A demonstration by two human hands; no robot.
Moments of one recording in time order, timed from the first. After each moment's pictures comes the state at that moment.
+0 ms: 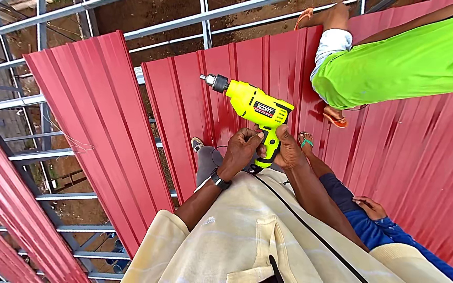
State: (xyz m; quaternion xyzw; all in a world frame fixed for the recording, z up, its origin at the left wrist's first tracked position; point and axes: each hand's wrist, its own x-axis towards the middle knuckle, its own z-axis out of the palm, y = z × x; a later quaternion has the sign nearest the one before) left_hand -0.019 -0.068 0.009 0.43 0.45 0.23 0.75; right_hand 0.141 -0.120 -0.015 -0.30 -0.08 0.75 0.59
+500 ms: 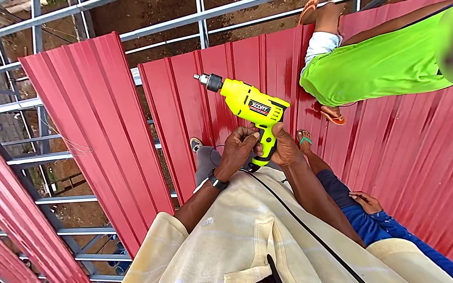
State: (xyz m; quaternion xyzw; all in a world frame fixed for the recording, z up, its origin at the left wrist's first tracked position) left_hand -0.022 -0.068 0.008 0.41 0.43 0.24 0.77; right_hand 0.142 -0.117 -0.014 -0.29 -0.08 0.75 0.59
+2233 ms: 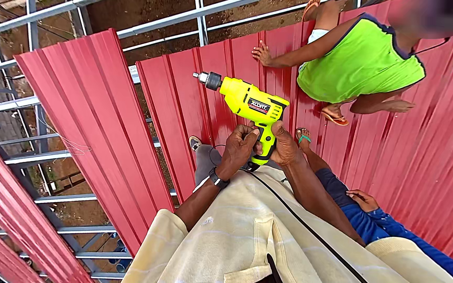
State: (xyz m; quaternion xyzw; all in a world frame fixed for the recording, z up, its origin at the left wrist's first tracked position) left_hand -0.014 -0.070 0.006 0.43 0.42 0.25 0.76; right_hand 0.144 -0.116 -0.013 -0.29 -0.08 0.75 0.59
